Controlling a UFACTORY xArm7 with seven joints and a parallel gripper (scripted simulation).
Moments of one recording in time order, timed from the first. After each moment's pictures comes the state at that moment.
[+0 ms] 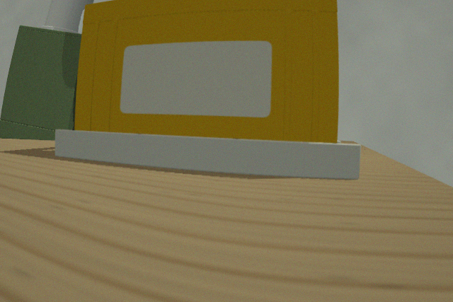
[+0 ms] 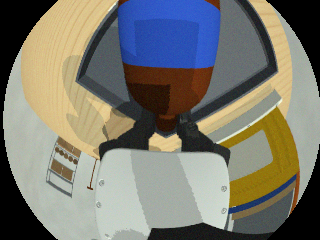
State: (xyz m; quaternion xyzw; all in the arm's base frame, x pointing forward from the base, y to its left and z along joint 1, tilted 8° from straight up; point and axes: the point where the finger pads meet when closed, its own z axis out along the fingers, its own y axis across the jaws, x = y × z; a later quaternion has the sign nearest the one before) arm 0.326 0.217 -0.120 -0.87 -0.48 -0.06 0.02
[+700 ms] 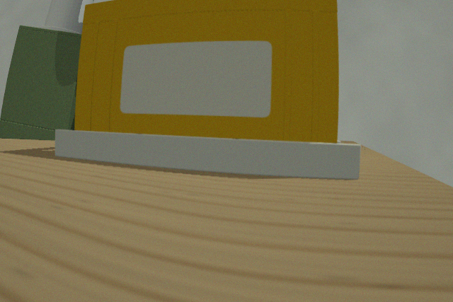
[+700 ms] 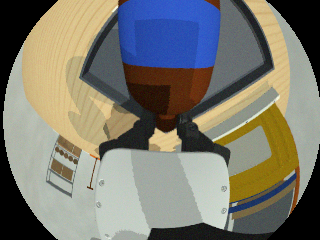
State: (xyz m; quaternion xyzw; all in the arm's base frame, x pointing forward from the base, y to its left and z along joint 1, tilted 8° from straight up) arm 0.325 0.216 -0.110 -0.87 -0.48 -0.06 0.02
